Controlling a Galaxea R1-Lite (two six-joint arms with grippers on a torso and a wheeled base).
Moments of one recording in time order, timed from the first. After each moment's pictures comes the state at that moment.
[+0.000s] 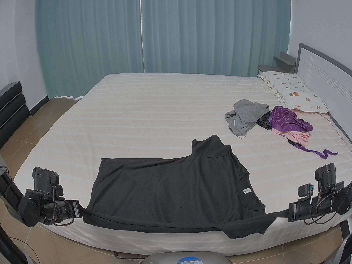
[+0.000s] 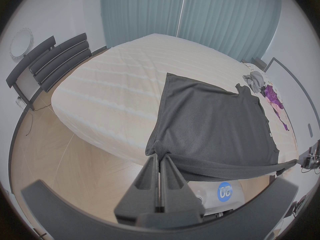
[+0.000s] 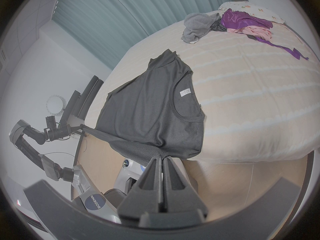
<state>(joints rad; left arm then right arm) -0.01 1.79 -0.25 -0.63 0.05 -0.25 0.02 1.75 -0.25 -0.51 0.49 0.13</state>
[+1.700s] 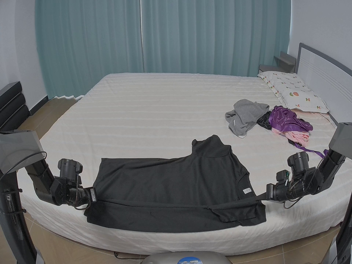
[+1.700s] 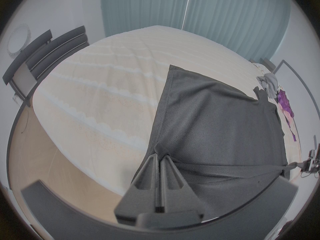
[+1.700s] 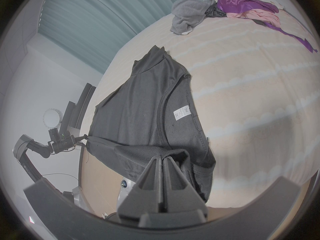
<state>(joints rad) 0.00 2.21 -0.62 -0.63 0.04 -0.30 0.06 2.15 -0.64 -0.52 0.48 0.27</state>
